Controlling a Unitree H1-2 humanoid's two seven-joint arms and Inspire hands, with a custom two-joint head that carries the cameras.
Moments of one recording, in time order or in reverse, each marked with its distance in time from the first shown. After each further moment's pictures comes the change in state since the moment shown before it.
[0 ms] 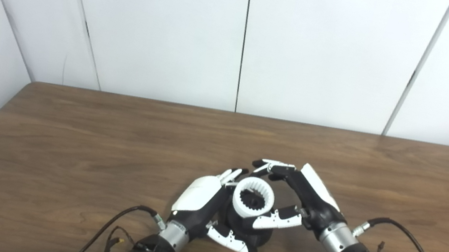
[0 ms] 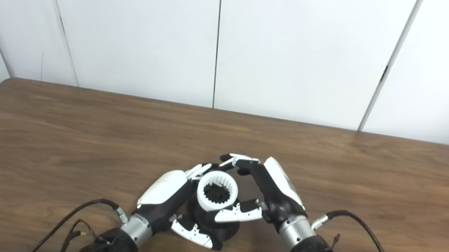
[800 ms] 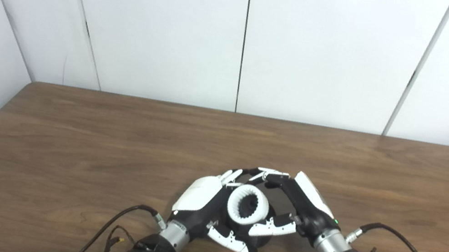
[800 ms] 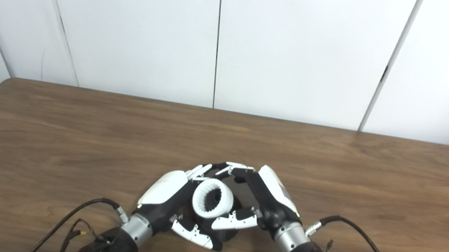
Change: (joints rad) left arm 0.001 0.001 0.000 -0.015 0.001 0.016 -0.020; right arm 0.017 -0.011 0.024 0.039 -0.018 -0.044 -0.026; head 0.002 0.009
